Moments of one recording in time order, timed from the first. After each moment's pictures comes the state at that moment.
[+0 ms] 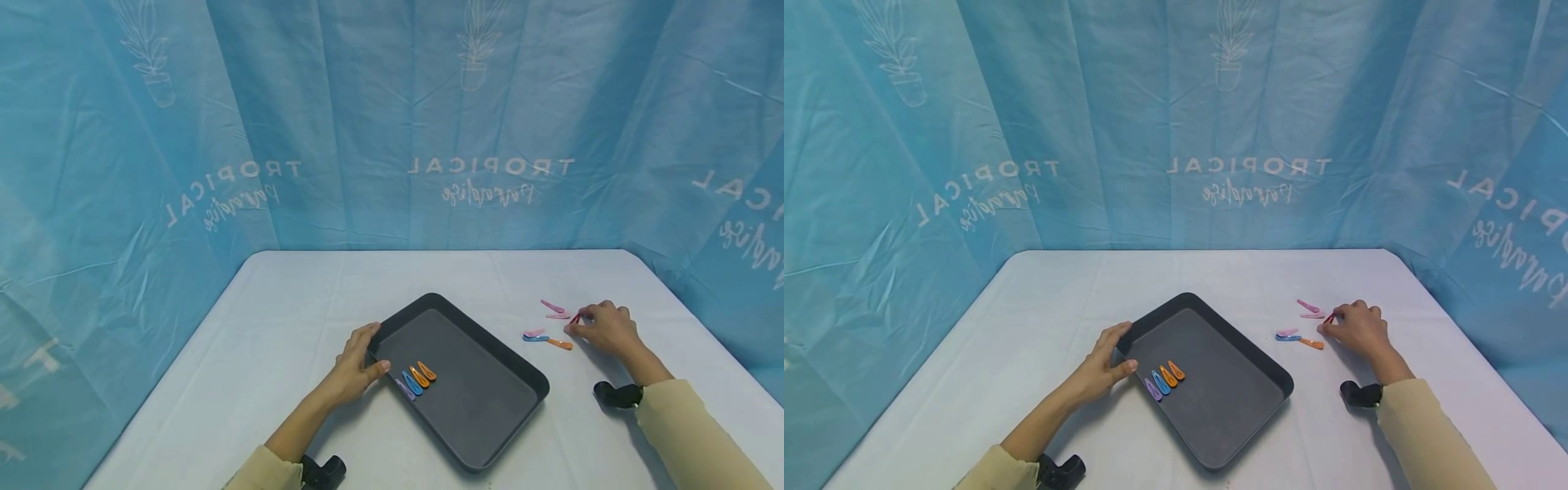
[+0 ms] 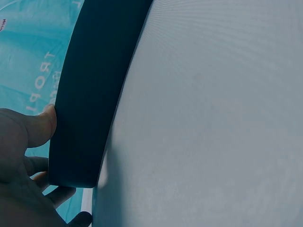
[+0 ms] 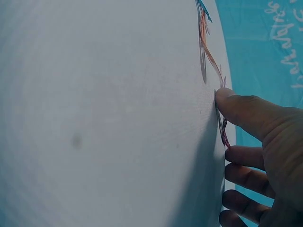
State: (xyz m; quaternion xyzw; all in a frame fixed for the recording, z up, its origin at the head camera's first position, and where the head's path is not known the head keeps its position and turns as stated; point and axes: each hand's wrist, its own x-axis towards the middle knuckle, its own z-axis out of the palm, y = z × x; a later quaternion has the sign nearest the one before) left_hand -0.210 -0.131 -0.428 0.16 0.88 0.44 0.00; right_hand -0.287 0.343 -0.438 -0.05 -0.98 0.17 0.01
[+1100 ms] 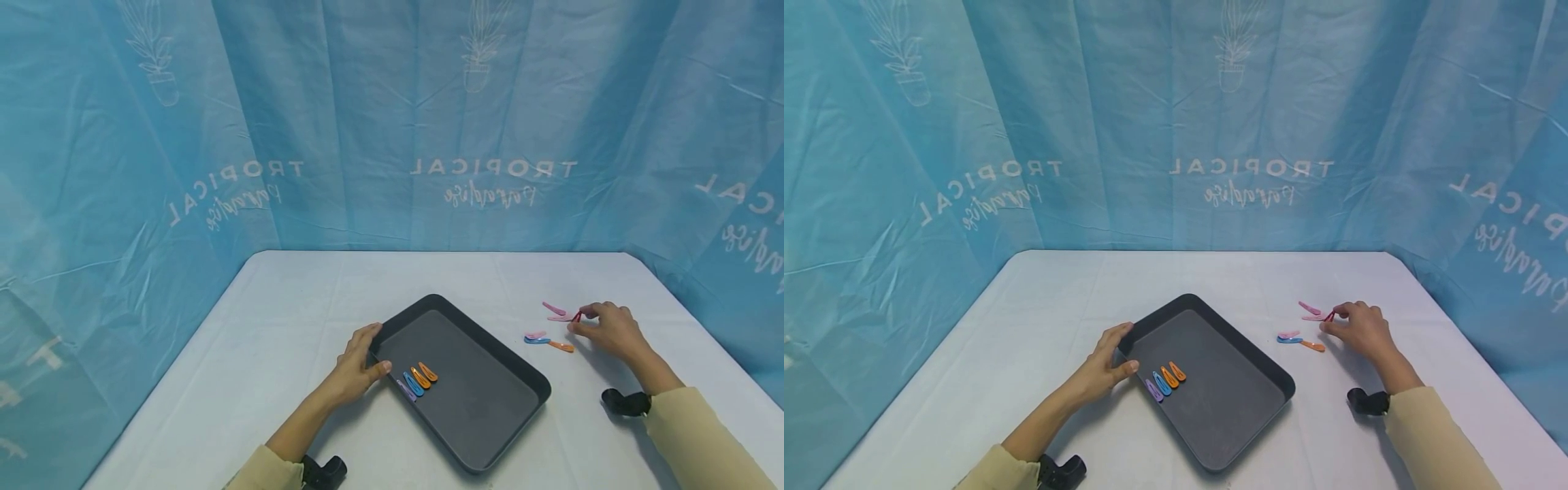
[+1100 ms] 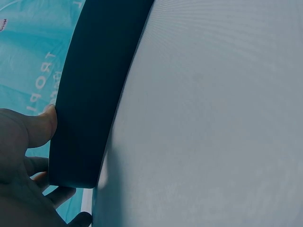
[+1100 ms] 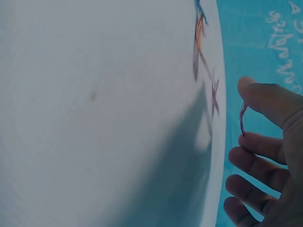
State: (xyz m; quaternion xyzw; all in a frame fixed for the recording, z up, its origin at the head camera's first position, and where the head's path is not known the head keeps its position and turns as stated) left_hand -0.209 -0.133 -0.429 0.16 0.88 0.45 0.00; right_hand -0.283 0.343 -0.427 -0.02 -0.98 0.20 0.02
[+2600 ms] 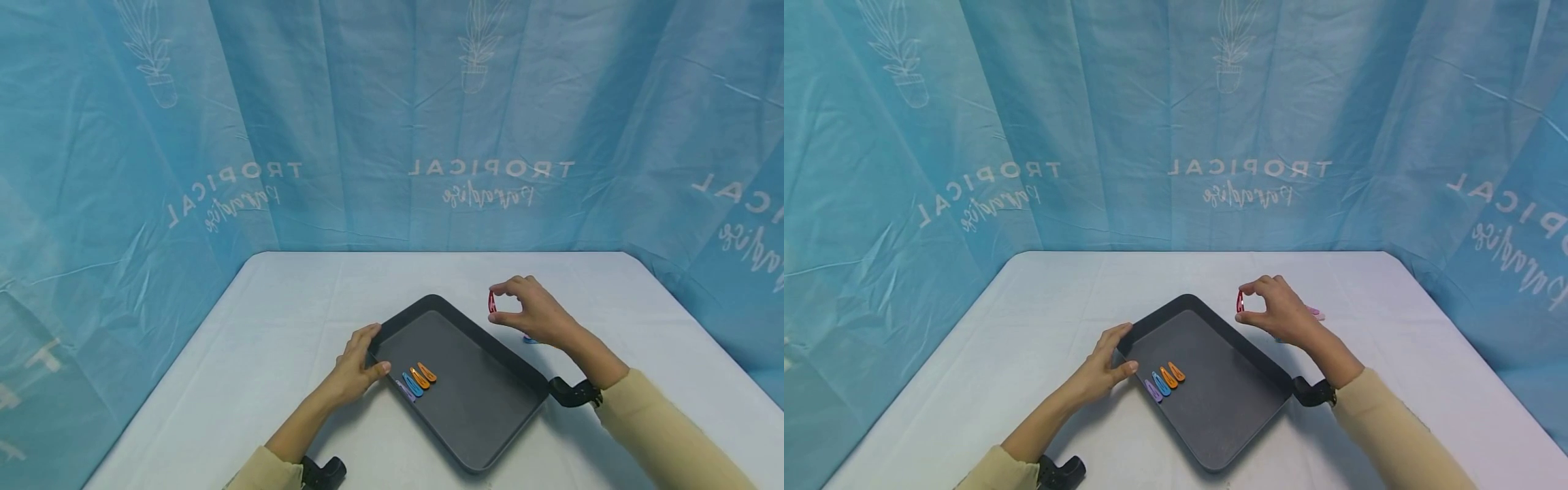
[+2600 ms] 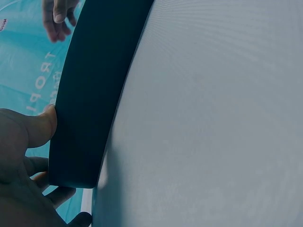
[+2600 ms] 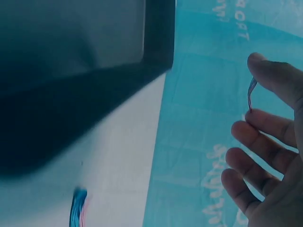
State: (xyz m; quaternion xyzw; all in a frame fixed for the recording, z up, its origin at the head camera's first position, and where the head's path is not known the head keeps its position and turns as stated) left_hand -0.210 -0.132 -0.429 0.16 0.88 0.44 0.00; right_hand -0.261 0.211 -0.362 0.21 -0.94 0.26 0.10
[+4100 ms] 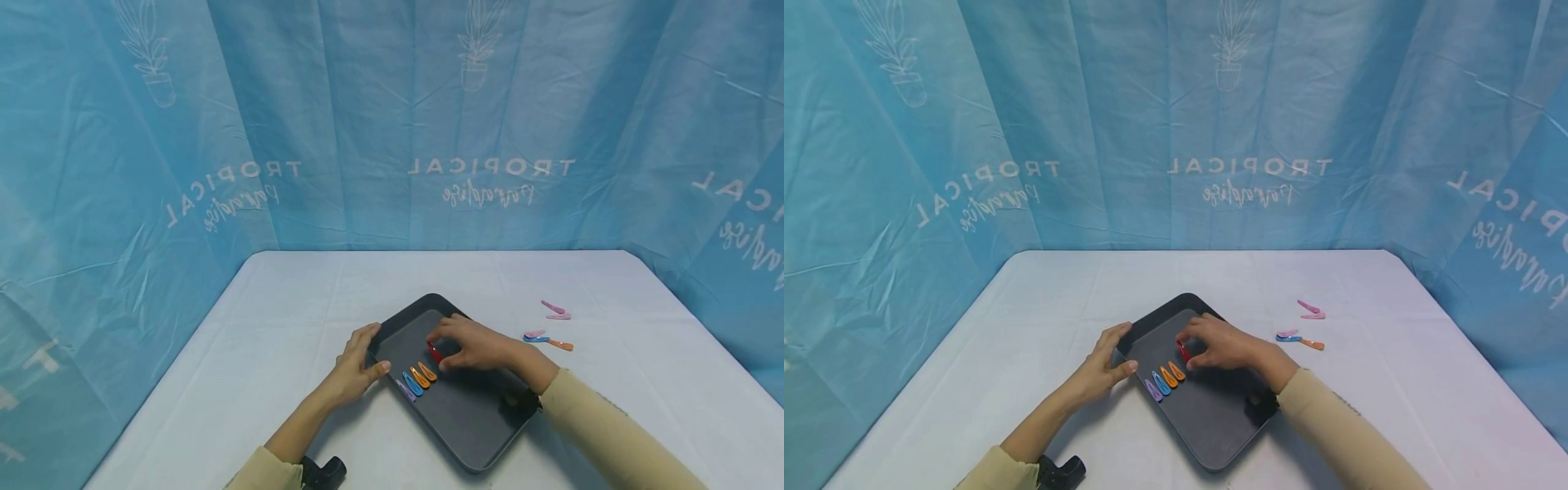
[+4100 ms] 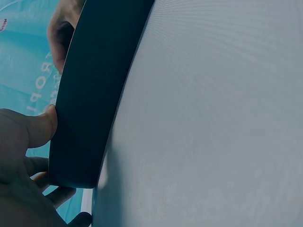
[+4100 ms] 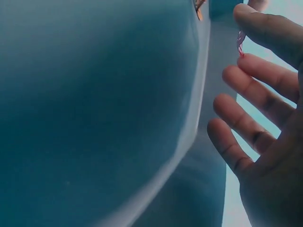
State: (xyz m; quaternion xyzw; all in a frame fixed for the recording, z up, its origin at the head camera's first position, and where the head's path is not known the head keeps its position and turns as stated) left_hand -0.209 -0.131 -0.428 0.16 0.88 0.44 0.00; right_hand -0.263 0.135 -0.400 0.39 -0.89 0.20 -0.08
